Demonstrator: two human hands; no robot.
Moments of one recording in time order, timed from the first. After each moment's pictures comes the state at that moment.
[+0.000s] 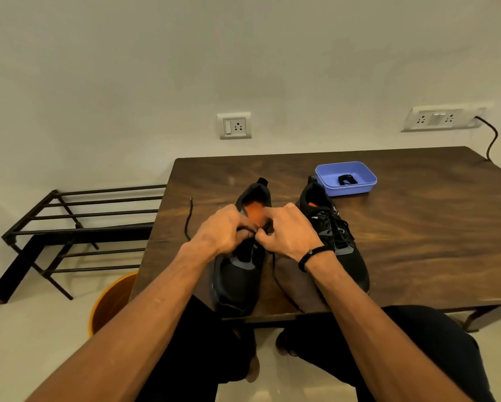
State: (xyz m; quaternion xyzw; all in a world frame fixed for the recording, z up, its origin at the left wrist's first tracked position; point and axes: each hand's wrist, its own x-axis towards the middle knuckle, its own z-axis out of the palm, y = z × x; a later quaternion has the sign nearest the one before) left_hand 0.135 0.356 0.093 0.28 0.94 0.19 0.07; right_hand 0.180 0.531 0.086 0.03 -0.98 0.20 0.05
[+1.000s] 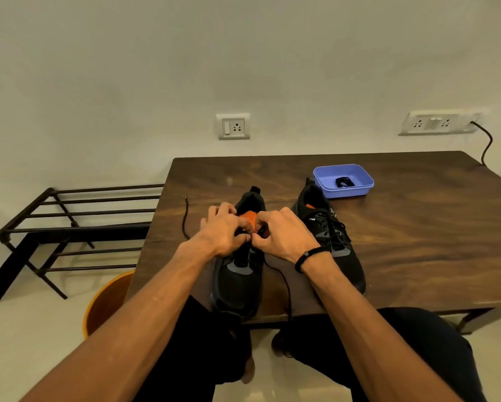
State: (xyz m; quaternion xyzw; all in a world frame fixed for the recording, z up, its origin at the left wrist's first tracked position) left_hand 0.143 0.362 0.095 0.21 0.96 0.12 0.11; right_hand 0.178 0.534 0.080 0.08 -0.98 0.19 0.04
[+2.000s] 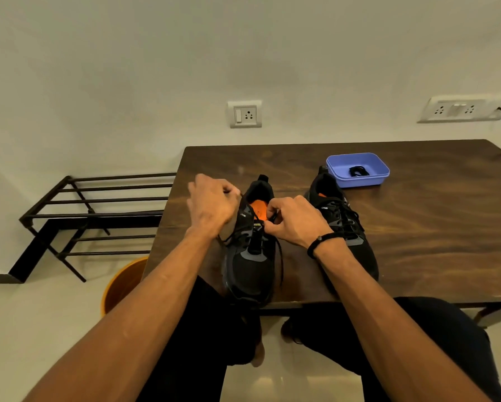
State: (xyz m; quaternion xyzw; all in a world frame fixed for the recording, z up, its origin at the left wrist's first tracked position) left_hand 0.121 0.342 0.089 0.02 0.95 0.30 -0.10; right_hand 0.174 0.536 0.080 0.06 -0.98 0.18 0.03
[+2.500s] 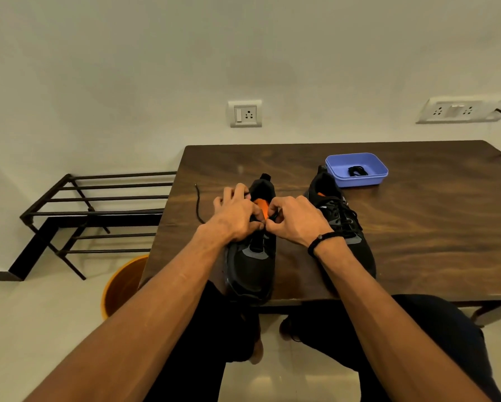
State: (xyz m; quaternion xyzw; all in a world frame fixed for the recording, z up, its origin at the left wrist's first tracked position) left_hand 0.150 0.368 0.099 0.19 0.97 0.10 0.09; right_hand 0.180 0.536 0.086 0.05 -0.98 0.19 0.02
